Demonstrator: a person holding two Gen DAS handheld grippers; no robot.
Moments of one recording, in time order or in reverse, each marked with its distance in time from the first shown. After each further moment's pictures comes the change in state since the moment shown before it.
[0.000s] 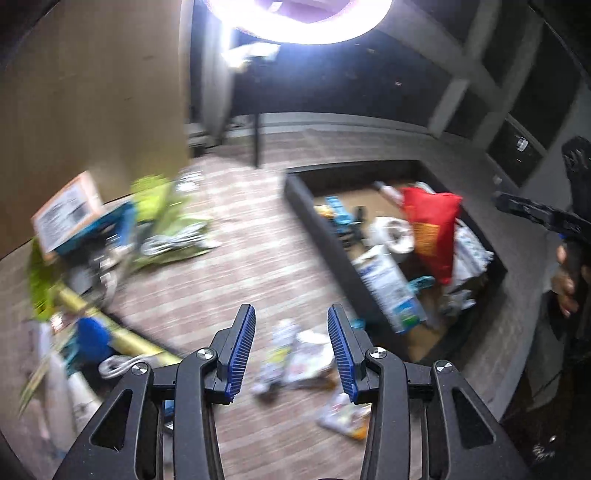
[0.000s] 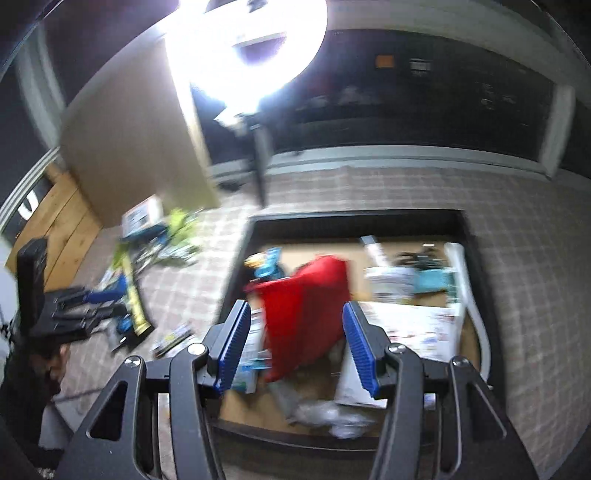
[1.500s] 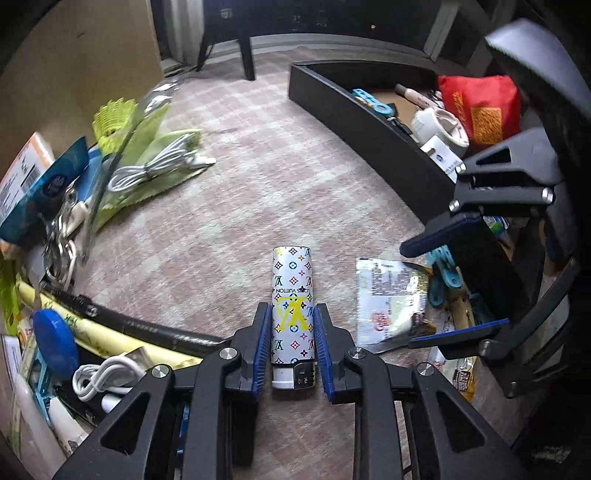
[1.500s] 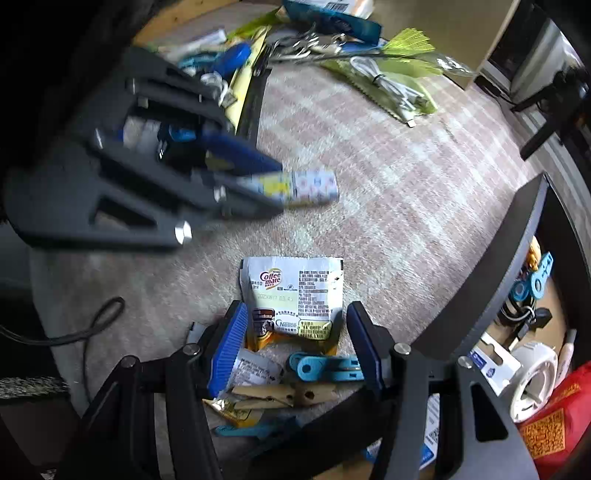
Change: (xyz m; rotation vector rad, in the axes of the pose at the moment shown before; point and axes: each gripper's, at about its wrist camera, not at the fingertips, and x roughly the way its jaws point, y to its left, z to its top) left arm 0.093 0.026 -0.039 0.190 0.202 0.008; right arm 0.195 0.159 -0.063 -0.731 0.509 0.172
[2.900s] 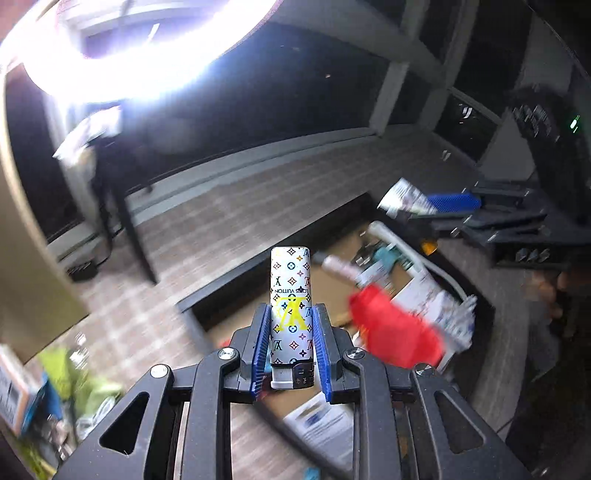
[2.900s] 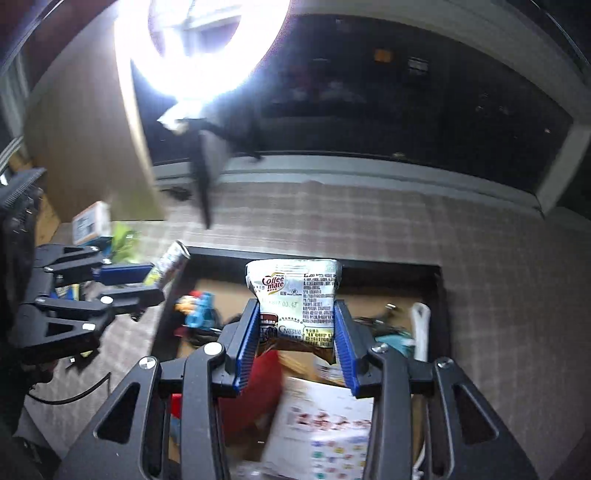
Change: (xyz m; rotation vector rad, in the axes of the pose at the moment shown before) left arm -0.027 -0.104 0.205 0.108 -0.247 -0.171; right arm -0.183 -0.204 -0.109 0.744 -0.383 -0.319
